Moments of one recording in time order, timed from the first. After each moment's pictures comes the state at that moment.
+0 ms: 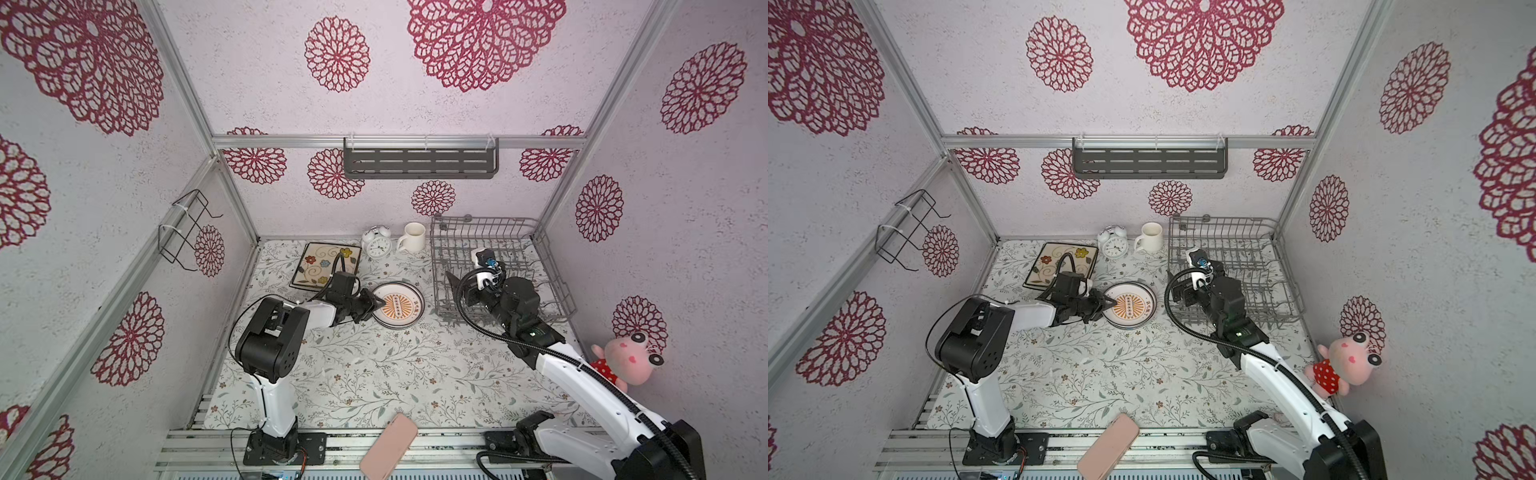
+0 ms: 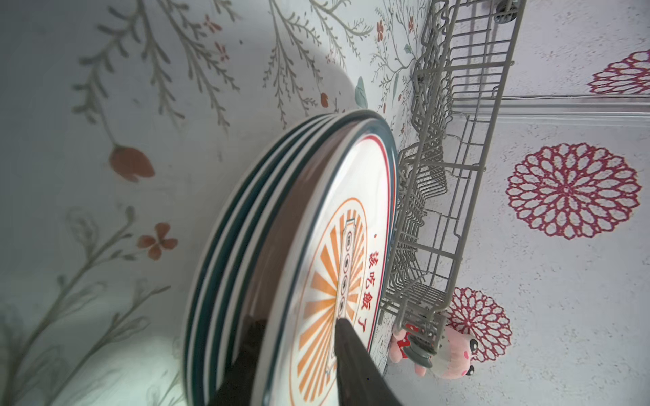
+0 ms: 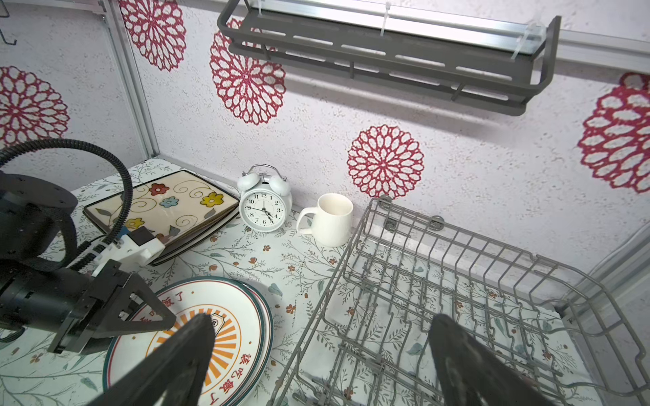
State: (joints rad) left arm -0.36 1.92 0.98 0.17 0.54 -1.03; right arm 0.45 1.06 0.77 0.16 0.05 -0.10
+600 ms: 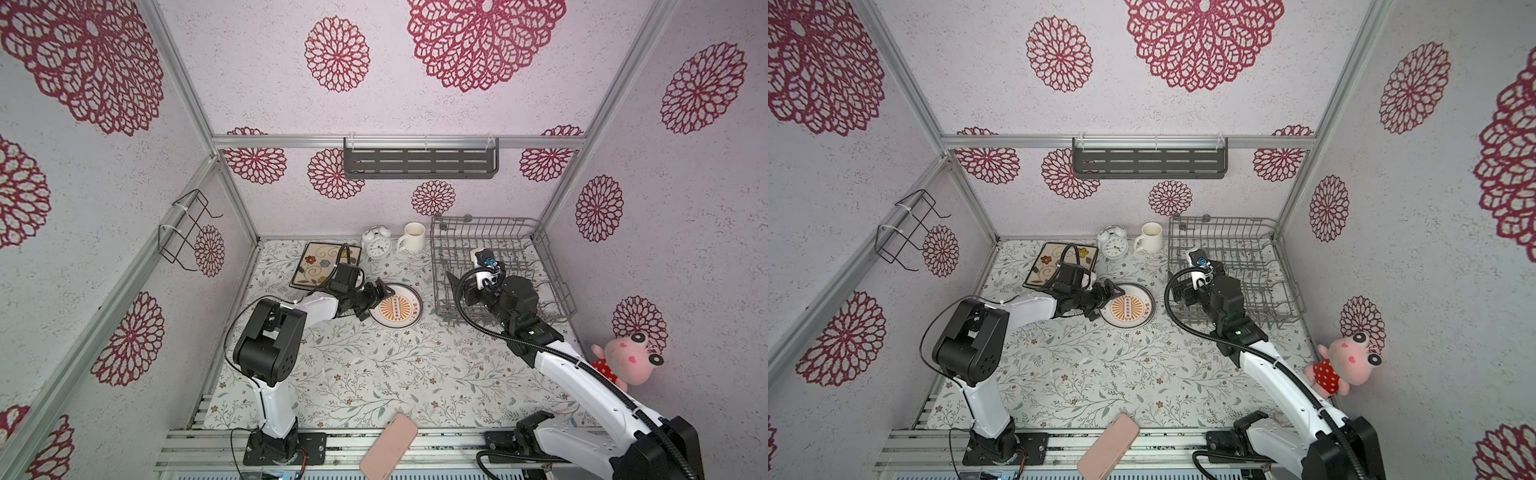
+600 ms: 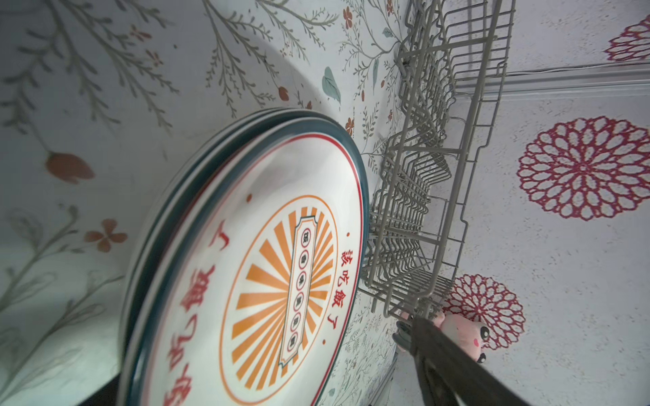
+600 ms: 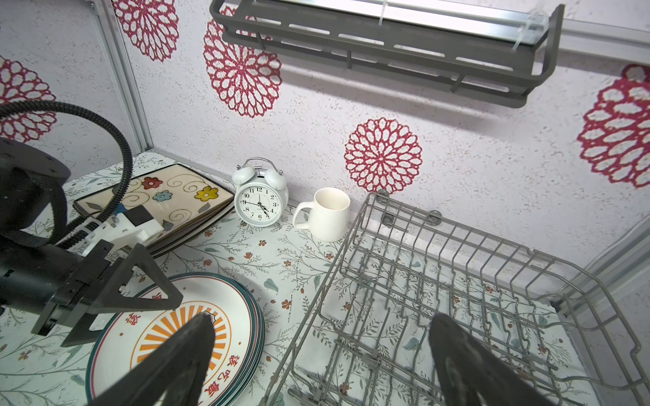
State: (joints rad) left arm -0.37 1.89 1.12 -0.07 0.50 -0.93; right arm 0.44 1.07 0.77 0.16 0.05 -0.10
